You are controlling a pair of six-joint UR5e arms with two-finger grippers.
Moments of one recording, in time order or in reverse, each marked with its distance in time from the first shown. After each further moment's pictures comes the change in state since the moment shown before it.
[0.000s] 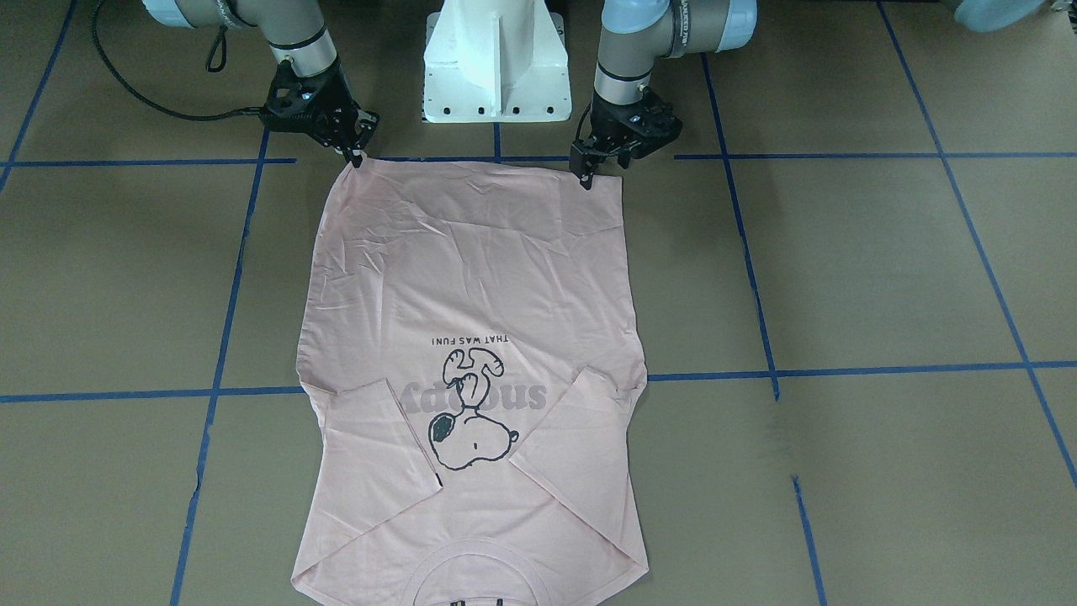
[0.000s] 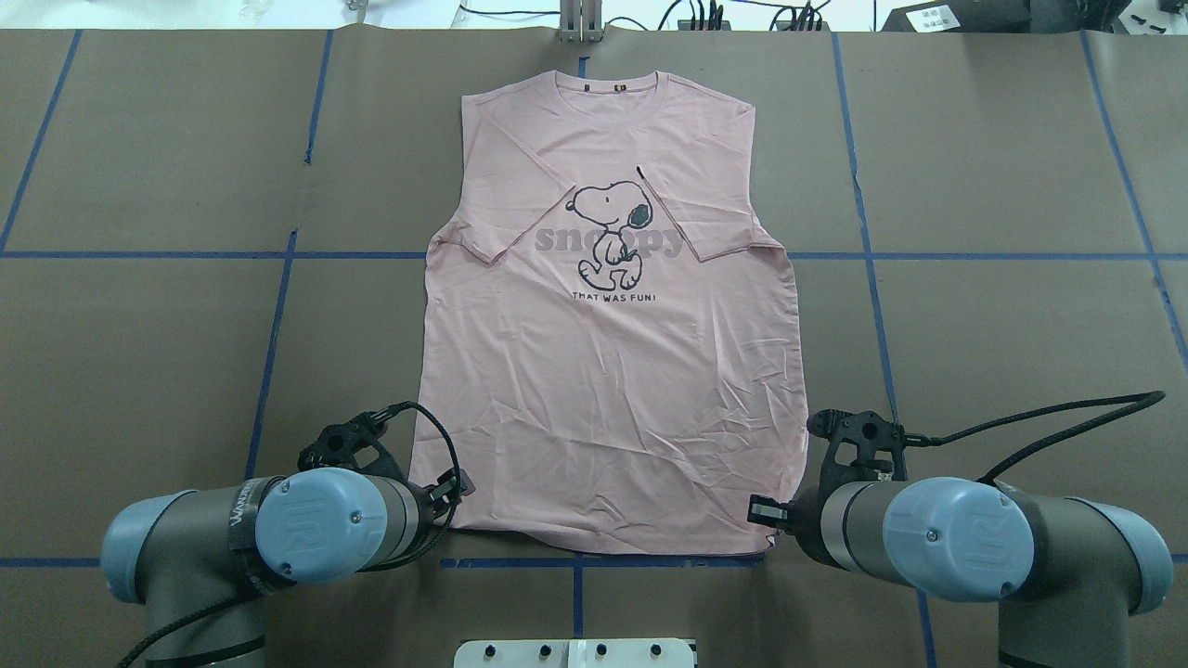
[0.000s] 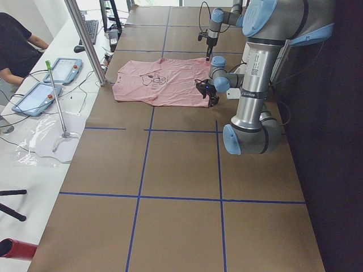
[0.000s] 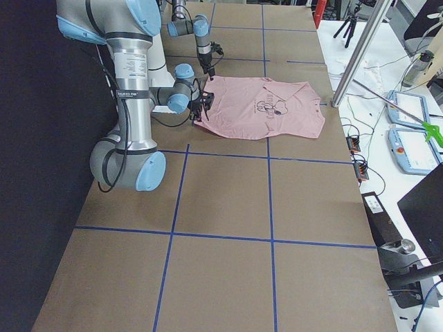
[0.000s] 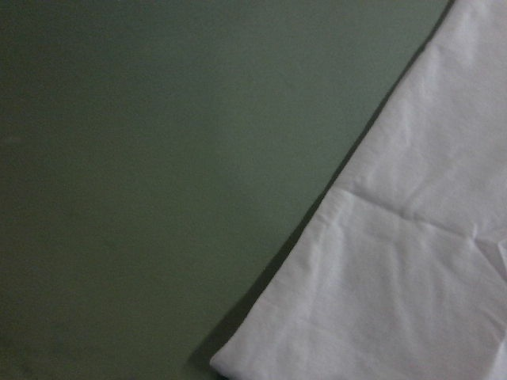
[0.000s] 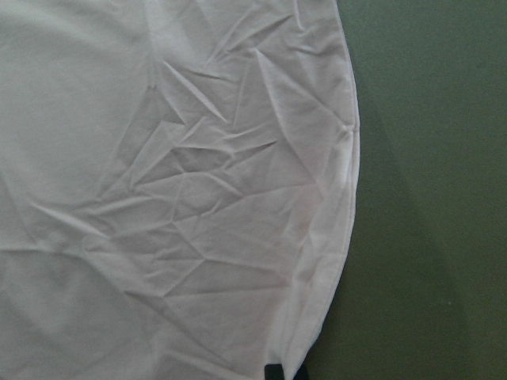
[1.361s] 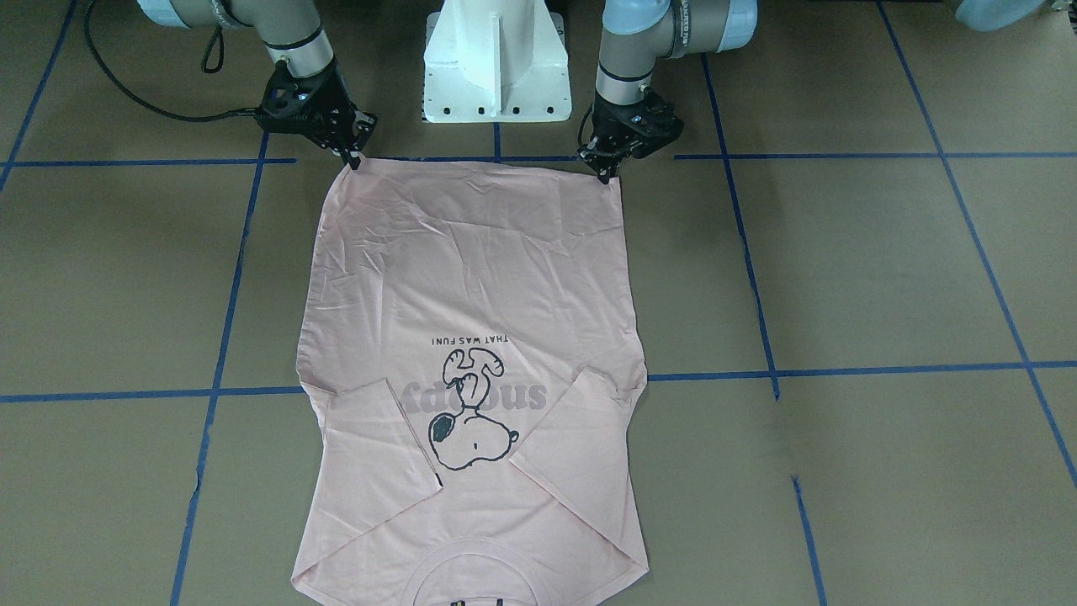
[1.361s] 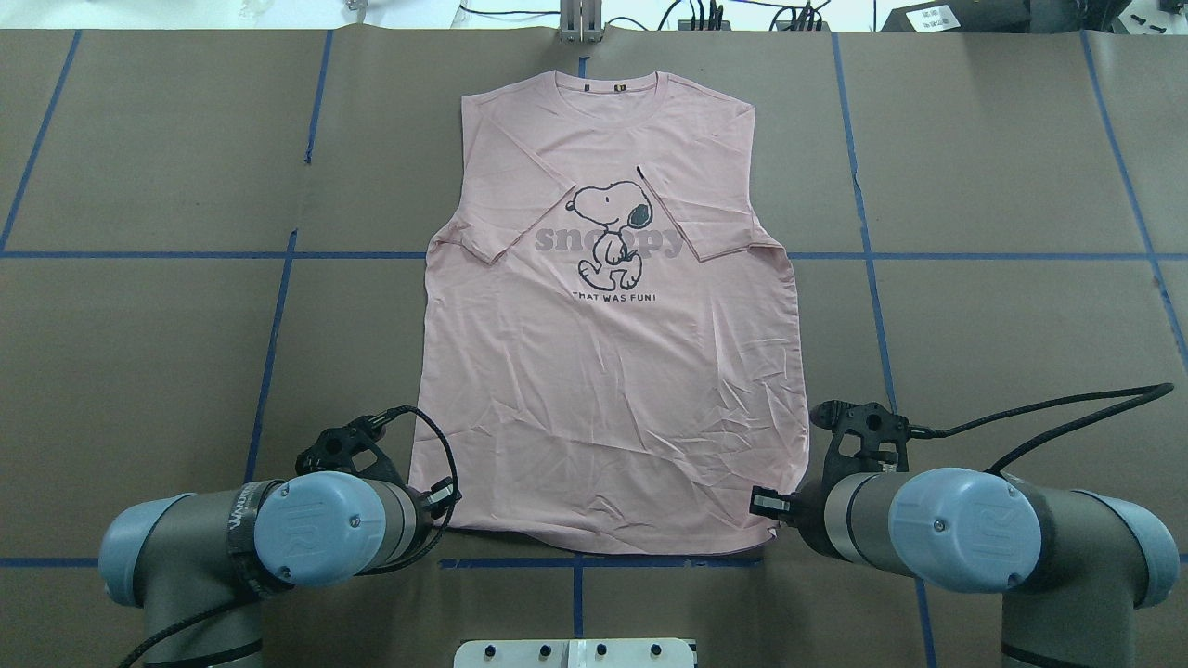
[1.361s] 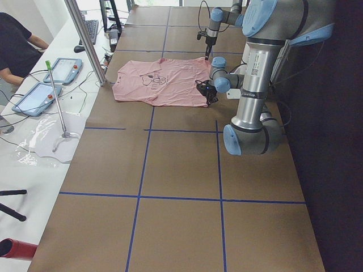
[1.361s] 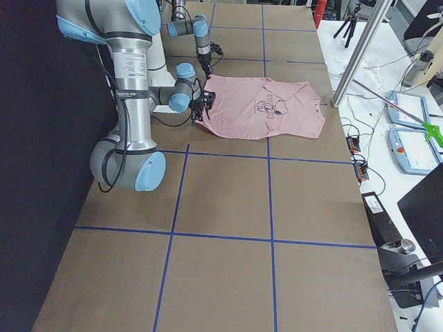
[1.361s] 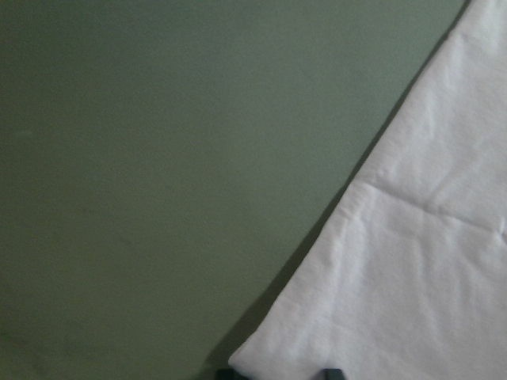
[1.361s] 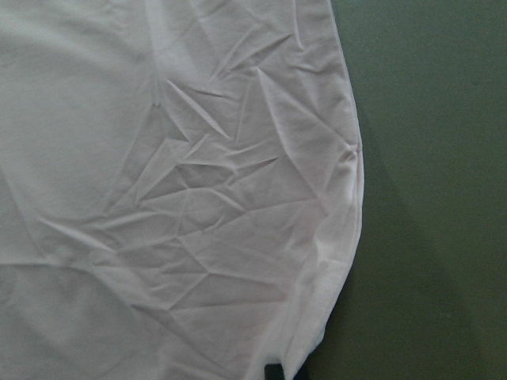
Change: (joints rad) left arm 0.005 0.006 -0.002 0.004 0.000 0.002; right arm 0.015 0.000 0.007 0.001 0.005 -0.004
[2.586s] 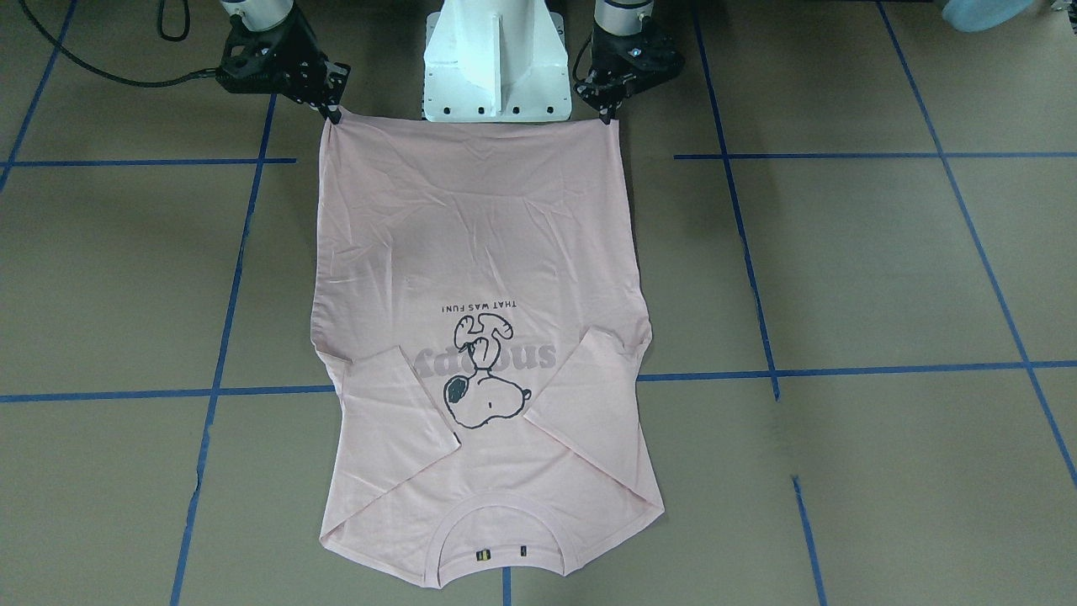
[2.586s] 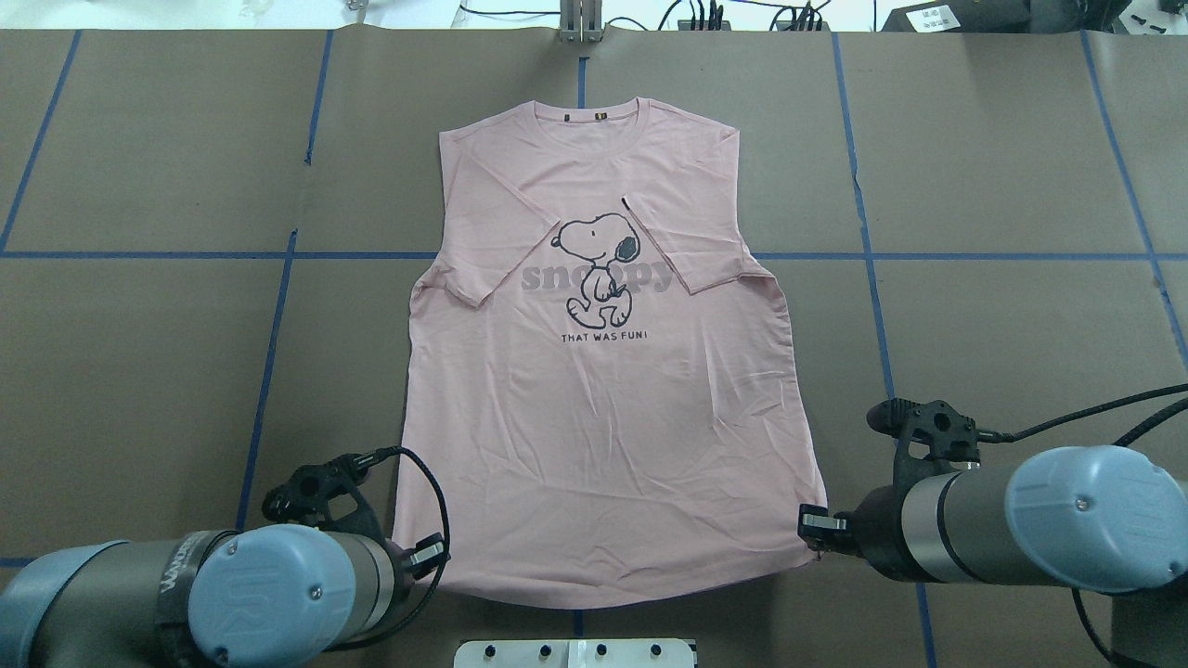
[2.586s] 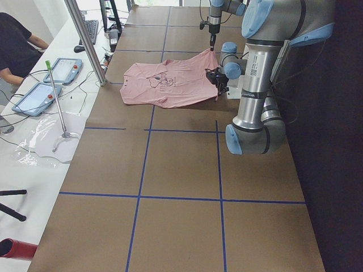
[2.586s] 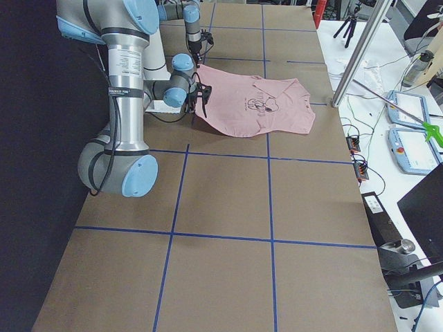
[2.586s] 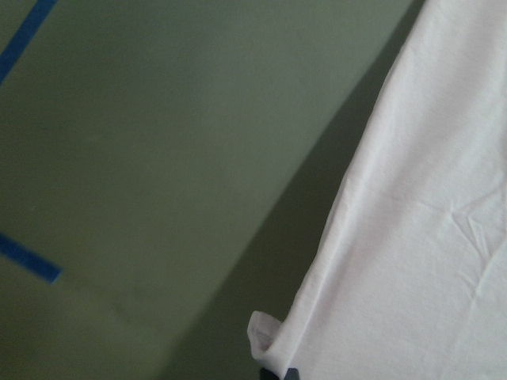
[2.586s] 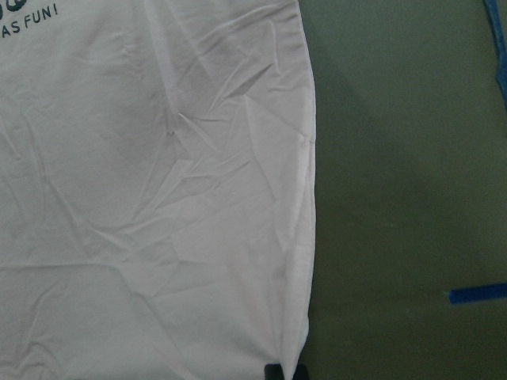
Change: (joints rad) left arm 0.101 0.002 -0.275 0.298 -0.006 0.045; right arm 0.029 -0.131 0.200 -0.002 0.180 -0.005
